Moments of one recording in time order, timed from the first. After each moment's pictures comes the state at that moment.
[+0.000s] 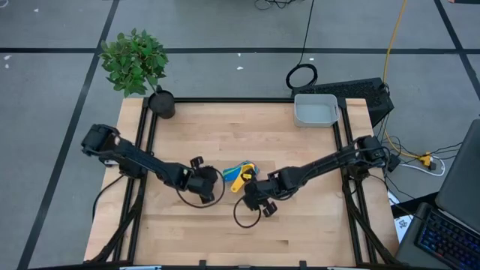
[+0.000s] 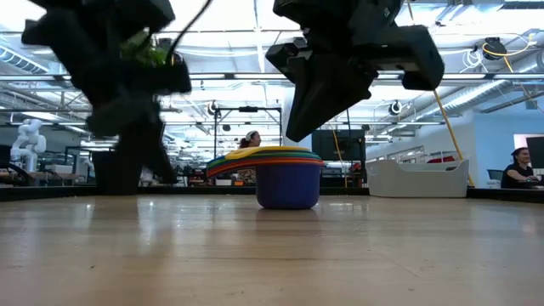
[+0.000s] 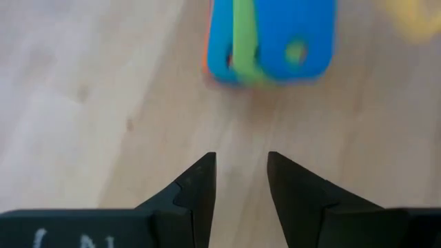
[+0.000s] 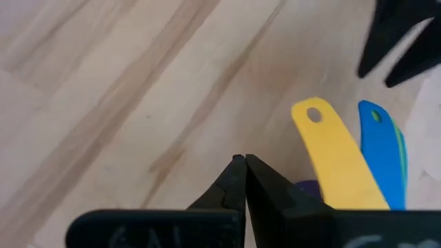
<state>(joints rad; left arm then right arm) -0.32 1.56 0.74 -0.27 -0.43 -0.48 0.28 1.83 1.27 -0.46 0.10 -0.40</state>
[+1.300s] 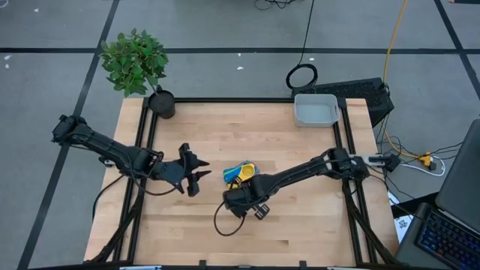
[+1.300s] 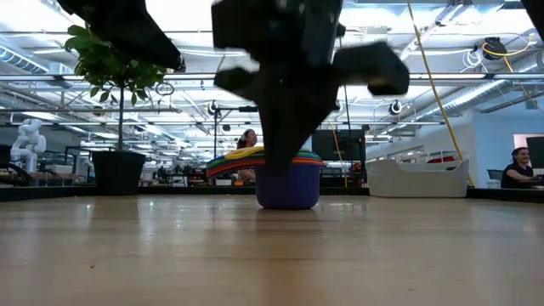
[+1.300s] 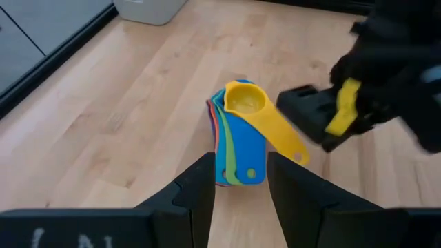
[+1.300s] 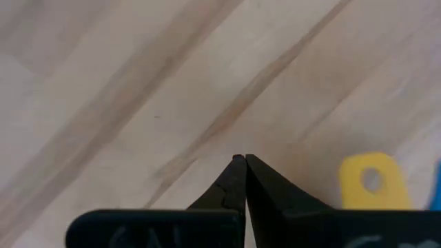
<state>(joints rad) -0.36 1.09 0.74 -0.31 -0.51 -0.40 0.27 2.18 1.78 -0.94 0.05 -0.51</state>
